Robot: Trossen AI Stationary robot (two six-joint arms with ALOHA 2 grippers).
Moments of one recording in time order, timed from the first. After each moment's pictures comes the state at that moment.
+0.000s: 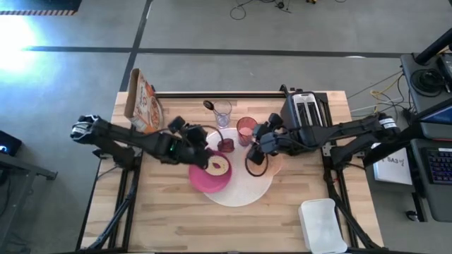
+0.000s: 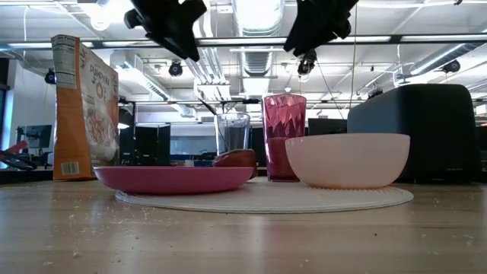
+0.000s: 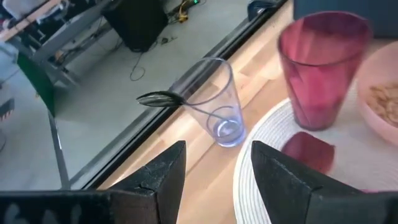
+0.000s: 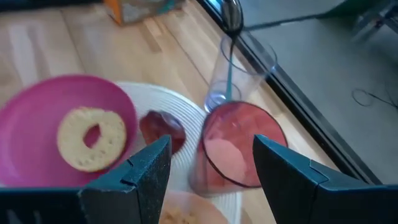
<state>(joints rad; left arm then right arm) -0.21 1.47 1.25 -0.86 -0.97 -0.61 0.14 1.41 1.23 -0.60 0.59 0.31</state>
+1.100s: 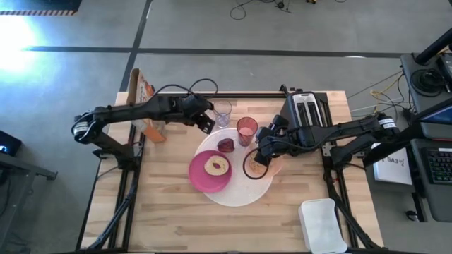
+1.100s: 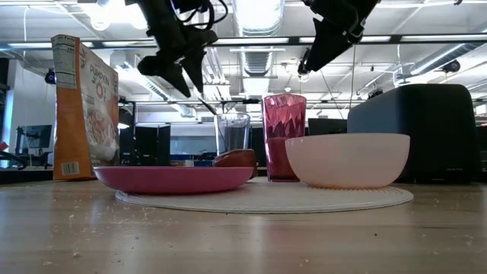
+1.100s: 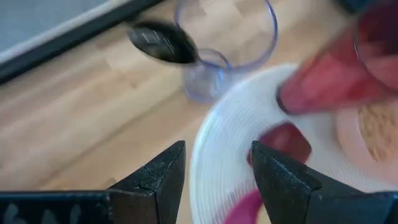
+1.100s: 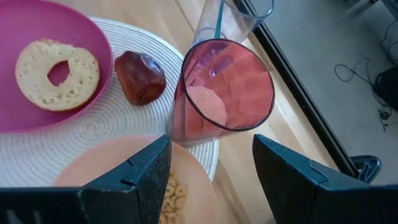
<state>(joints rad) 0.30 1.47 1.29 -0.83 -0.24 -0.64 0.13 1.42 1.23 -0.81 0.57 0.34</state>
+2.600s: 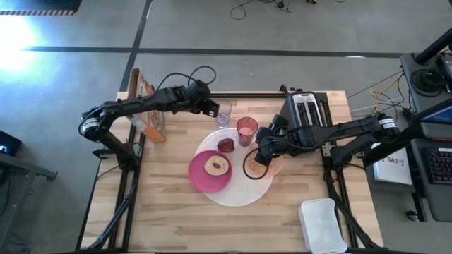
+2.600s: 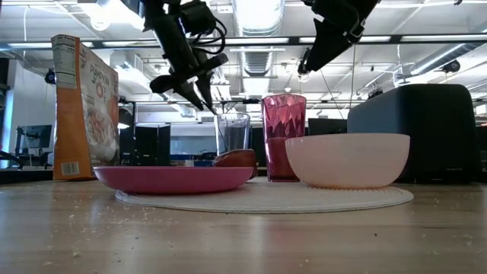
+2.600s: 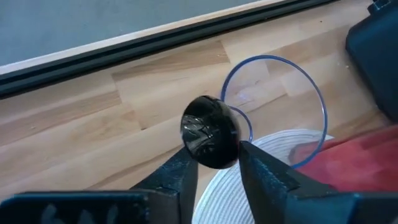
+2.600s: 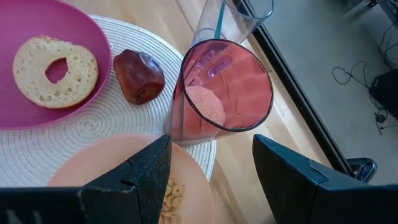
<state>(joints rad) 0.45 1.56 1.28 -0.65 -0.22 -0.69 0.13 1.42 1.23 -0.82 0.58 0.32</state>
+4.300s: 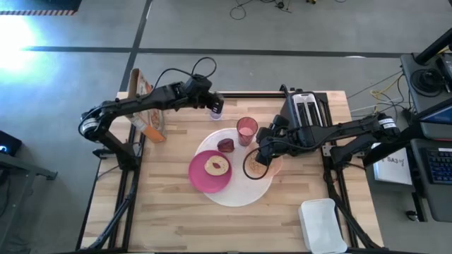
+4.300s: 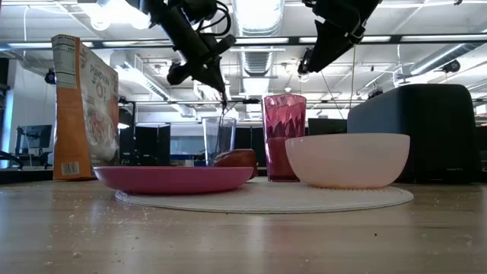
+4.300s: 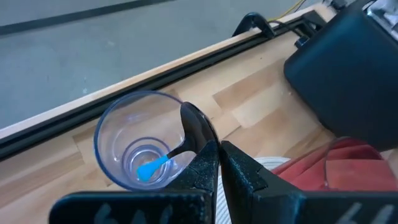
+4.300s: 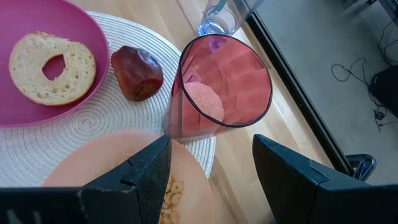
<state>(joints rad) 0.45 1.56 1.33 -0.50 -0.17 -0.54 0.13 1.42 1.22 -0.83 0.58 0.33</state>
